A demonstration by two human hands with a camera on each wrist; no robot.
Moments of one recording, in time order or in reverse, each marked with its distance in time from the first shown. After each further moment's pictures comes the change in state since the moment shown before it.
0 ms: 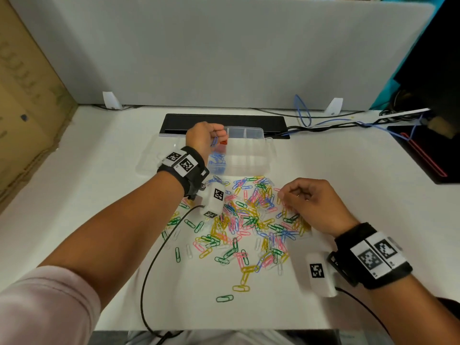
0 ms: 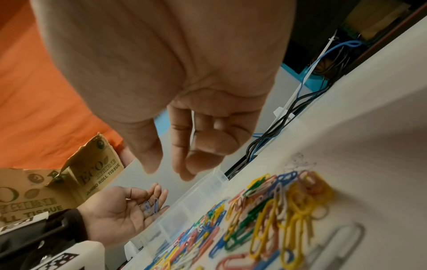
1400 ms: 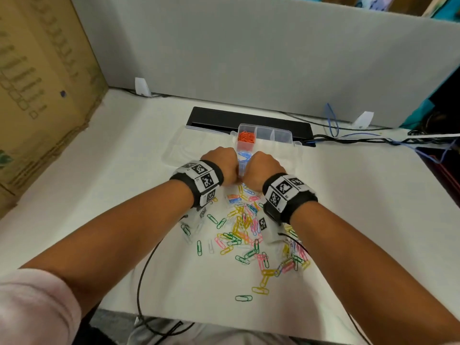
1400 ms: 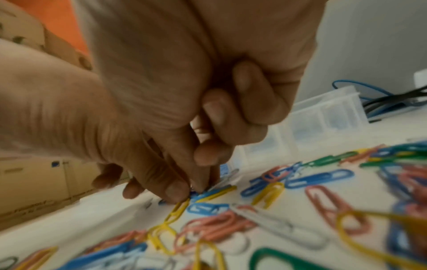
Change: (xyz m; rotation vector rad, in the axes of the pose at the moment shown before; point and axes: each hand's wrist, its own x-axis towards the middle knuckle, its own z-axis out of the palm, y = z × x) left_hand -0.027 -0.011 -0.043 1.603 -0.260 0.188; right_hand 0.107 -0.071 0.125 -0.786 -0.136 0.166
